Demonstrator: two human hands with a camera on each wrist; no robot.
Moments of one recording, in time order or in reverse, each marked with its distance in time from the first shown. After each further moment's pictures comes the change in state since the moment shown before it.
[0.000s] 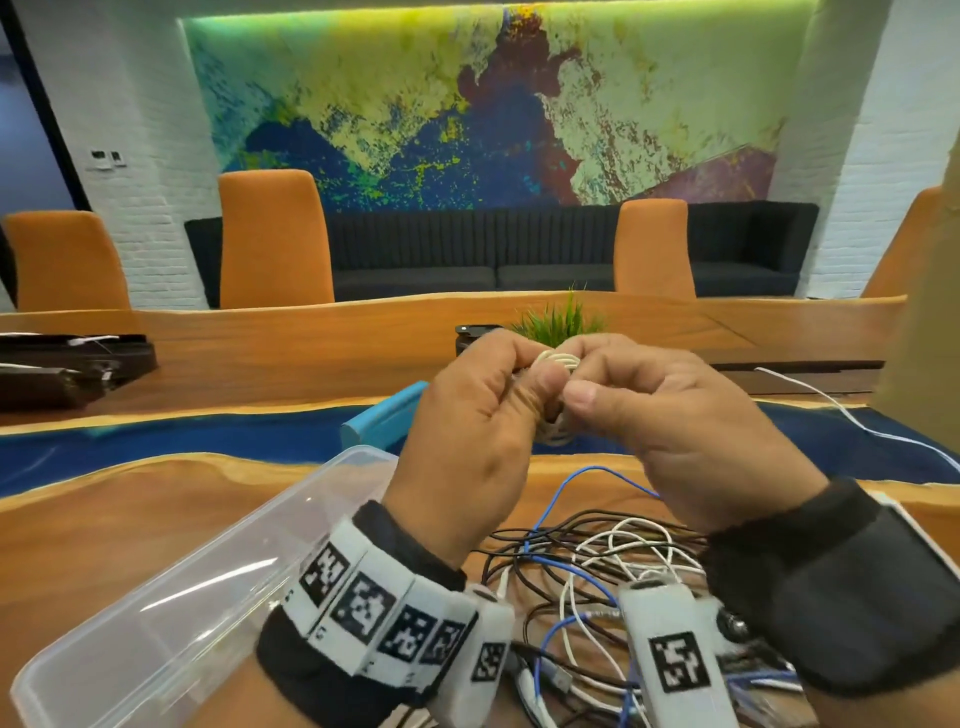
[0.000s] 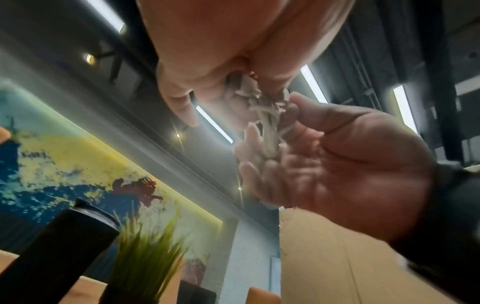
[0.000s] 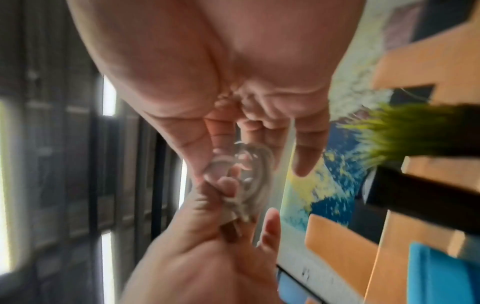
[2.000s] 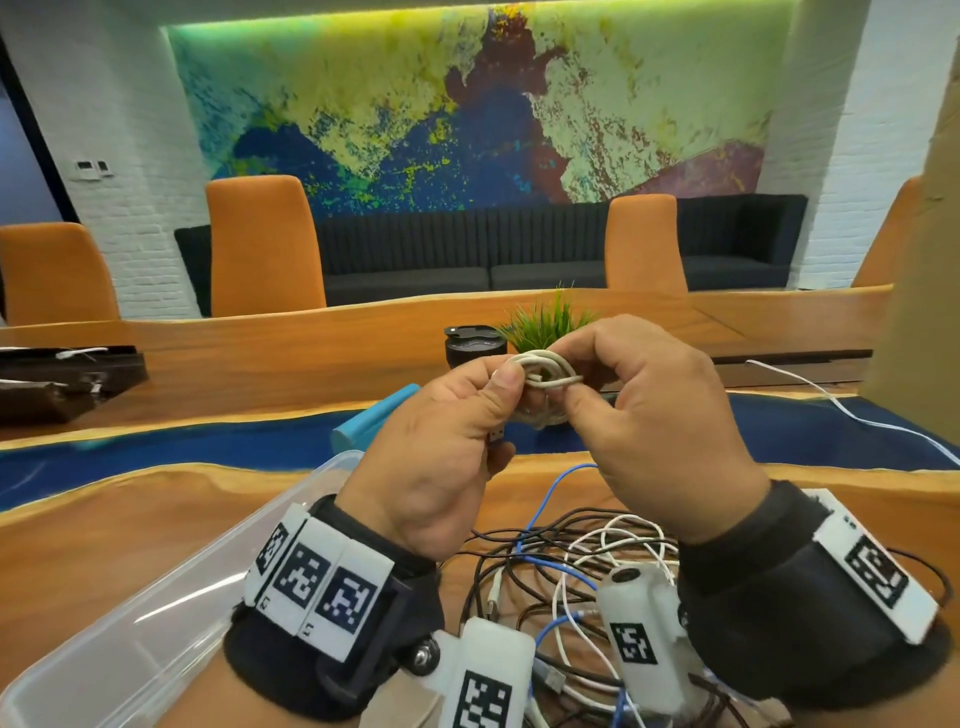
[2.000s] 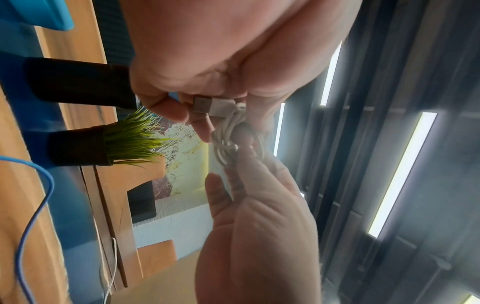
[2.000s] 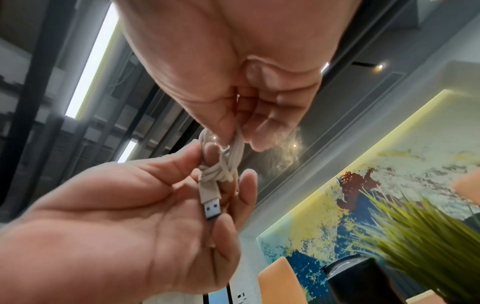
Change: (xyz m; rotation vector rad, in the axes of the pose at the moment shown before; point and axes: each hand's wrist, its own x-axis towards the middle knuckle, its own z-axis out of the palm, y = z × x) left_hand 0.004 0.004 0.001 -0.581 -0.136 -0.567; right_hand -0.001 -0.003 0.006 -0.713 0.319 -0.290
